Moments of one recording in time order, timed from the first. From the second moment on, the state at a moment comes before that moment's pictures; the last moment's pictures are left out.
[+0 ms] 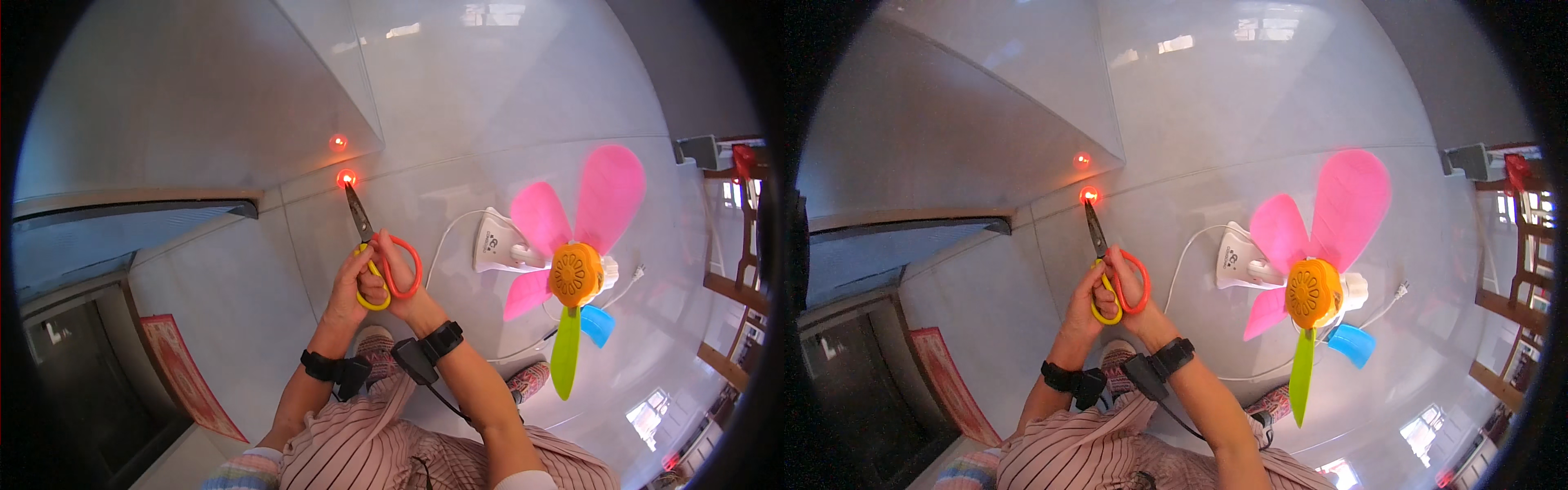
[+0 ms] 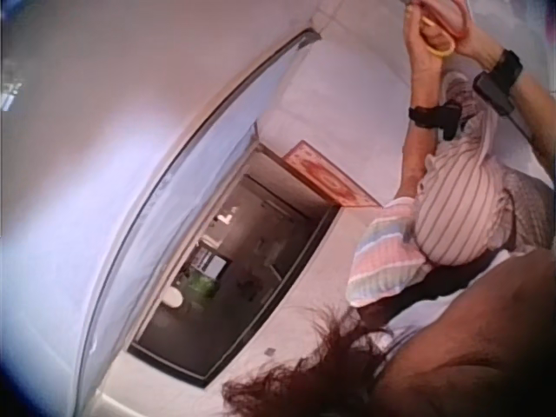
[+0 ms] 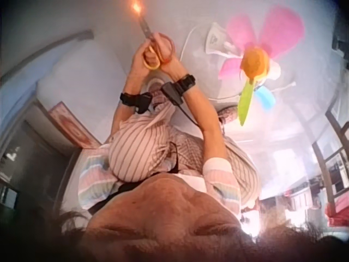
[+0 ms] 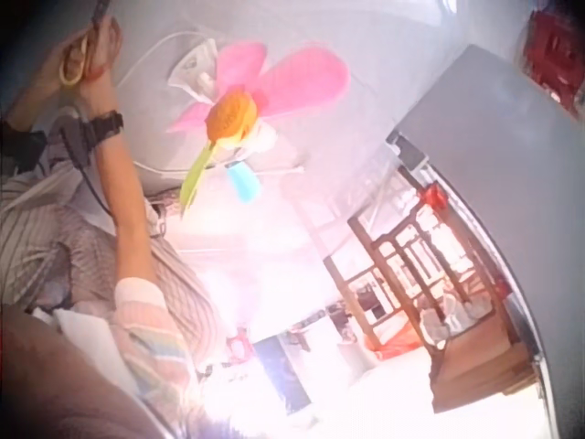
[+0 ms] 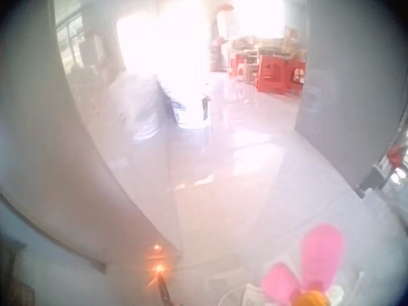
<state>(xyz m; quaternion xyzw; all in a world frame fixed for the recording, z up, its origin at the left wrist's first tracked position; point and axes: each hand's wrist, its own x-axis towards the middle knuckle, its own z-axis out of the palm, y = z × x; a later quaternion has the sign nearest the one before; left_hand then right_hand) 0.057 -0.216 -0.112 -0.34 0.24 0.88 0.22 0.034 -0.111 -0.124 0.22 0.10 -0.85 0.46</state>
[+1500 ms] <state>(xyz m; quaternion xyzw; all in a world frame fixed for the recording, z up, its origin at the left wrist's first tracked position) 0.035 -0.216 -0.104 -0.39 0.32 0.84 0.19 0.017 -0.118 -0.123 0.24 0.00 -0.86 0.46</state>
